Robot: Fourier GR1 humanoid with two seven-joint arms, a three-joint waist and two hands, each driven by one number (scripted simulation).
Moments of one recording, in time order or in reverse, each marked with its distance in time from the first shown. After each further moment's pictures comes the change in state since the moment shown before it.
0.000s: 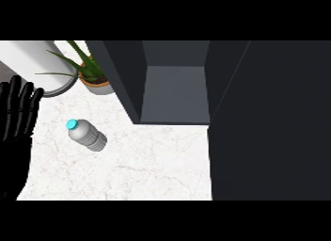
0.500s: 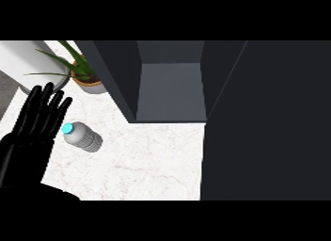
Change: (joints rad) left arm 0.014 -0.021 0.015 0.092 0.290 -0.113 0.104; right arm 0.135 0.052 0.066 -0.064 -0.152 0.039 0.078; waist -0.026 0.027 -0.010
